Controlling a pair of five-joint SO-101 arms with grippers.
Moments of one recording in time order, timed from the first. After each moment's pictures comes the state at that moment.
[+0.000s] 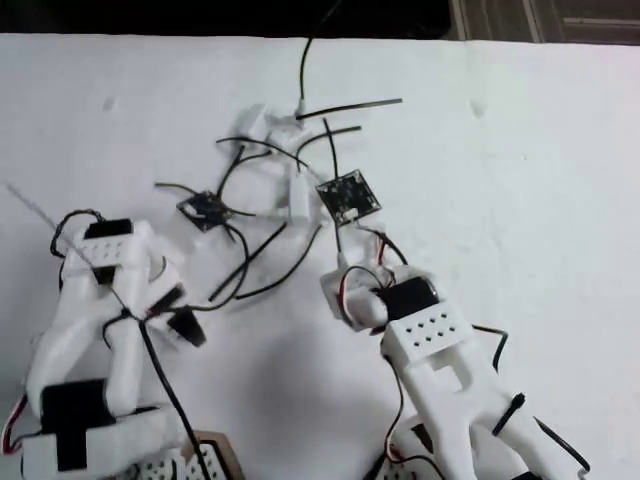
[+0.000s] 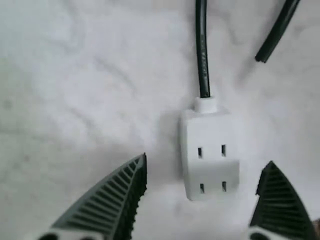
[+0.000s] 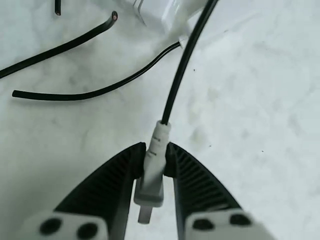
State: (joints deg) left arm -13.8 -10.9 44.7 66.8 -51.6; right arm -26.9 -37.9 56.5 49.7 4.4
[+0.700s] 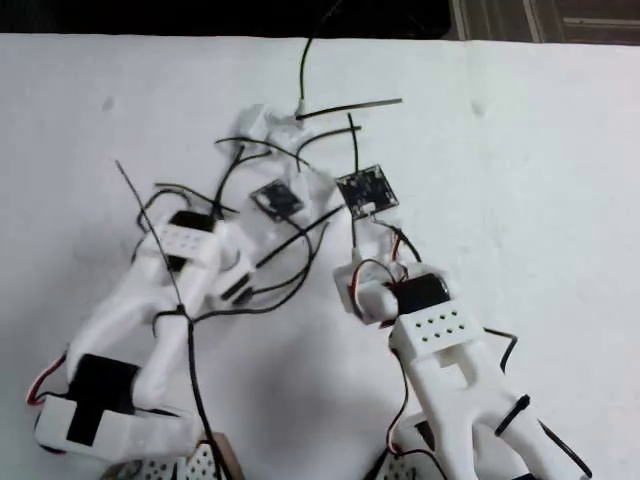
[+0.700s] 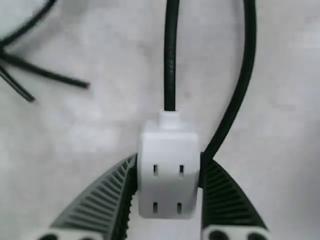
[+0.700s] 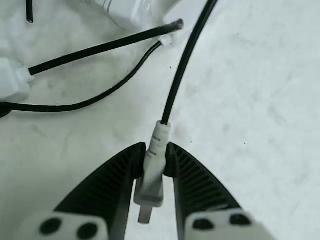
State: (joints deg) left arm 7.0 -4.9 40.1 59.3 -34.2; right arm -22.7 -37.9 56.5 49.7 4.4
